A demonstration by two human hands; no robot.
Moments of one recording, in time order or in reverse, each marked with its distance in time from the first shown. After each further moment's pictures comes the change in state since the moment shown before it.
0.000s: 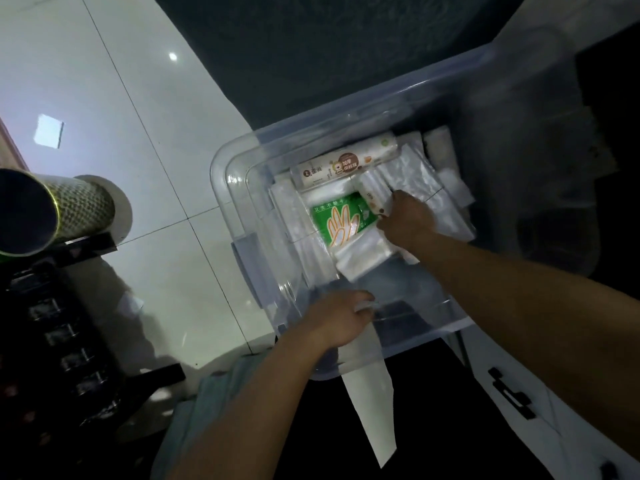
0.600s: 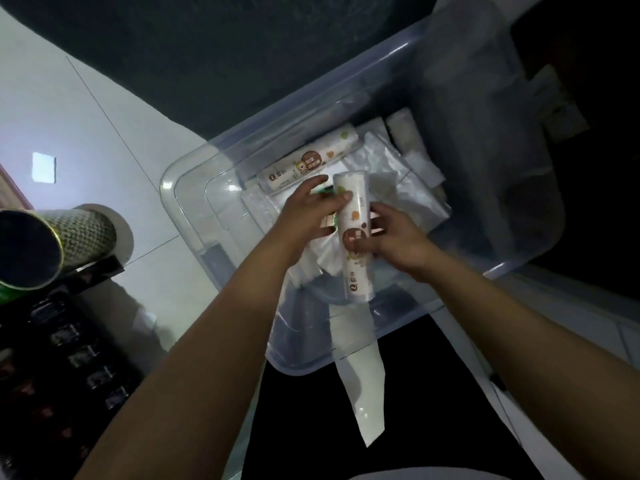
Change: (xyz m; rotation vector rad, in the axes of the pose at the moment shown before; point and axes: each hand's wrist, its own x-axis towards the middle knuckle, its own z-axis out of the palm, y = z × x) left_hand 0.055 0.061 -0.093 -0.901 0.290 -0.028; right_hand -0.081 0.030 -0.044 1.049 -0.382 -0.037
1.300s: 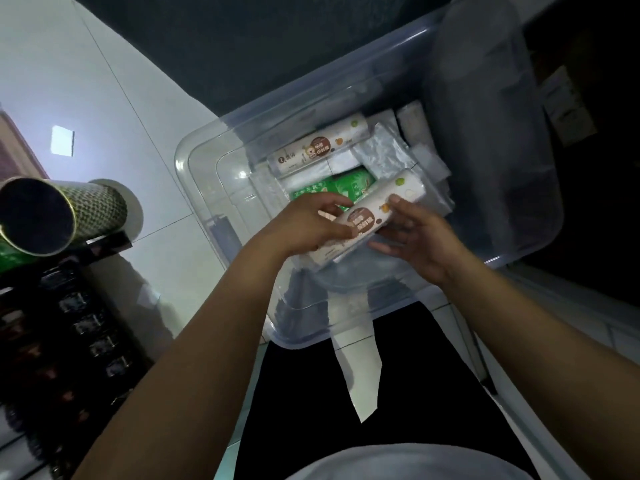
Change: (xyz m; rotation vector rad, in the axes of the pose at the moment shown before) left_hand -0.050 0.008 -0.004 0.634 -0.093 0.073; right_hand -0.031 0.000 -0.021 0.589 -0.042 0.146
